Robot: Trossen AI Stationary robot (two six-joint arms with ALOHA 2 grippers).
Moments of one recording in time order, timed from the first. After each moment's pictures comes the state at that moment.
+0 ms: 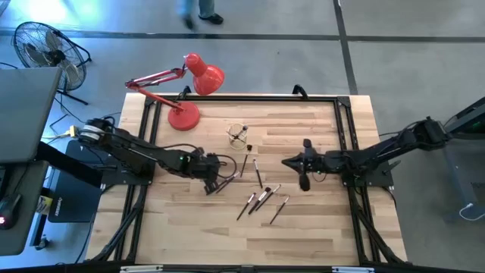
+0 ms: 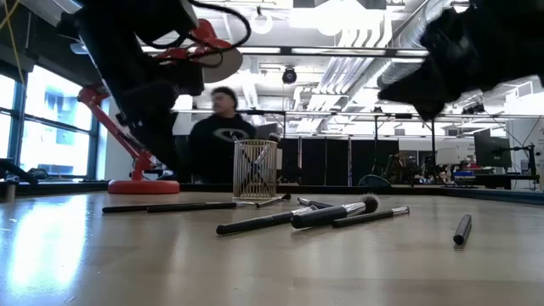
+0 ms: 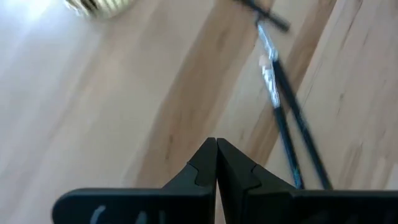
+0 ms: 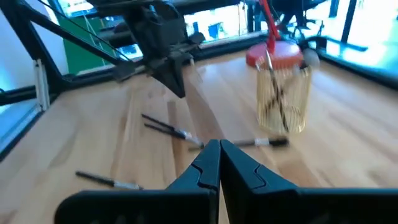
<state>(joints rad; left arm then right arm) -0.20 1.48 0.79 -0.39 -0.35 -0.56 0.20 1.04 0.20 0.63 0.35 0.23</state>
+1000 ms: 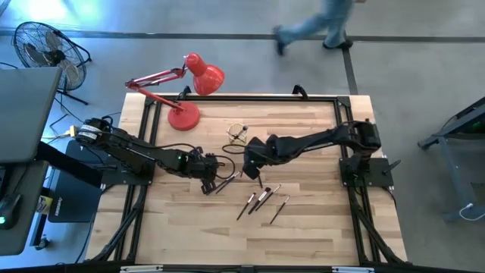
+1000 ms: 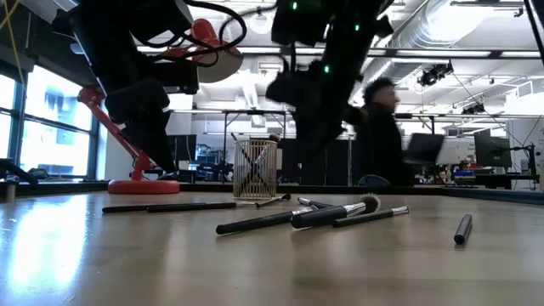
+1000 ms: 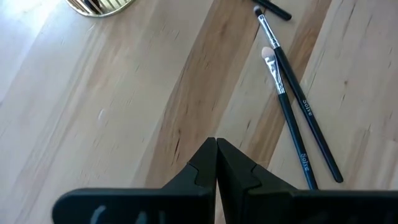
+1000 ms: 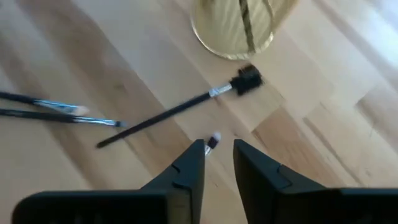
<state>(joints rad) -0.20 1.46 0.78 -0.43 -0.35 -0.51 0.01 1.88 1.31 -0.60 0.33 0.68</state>
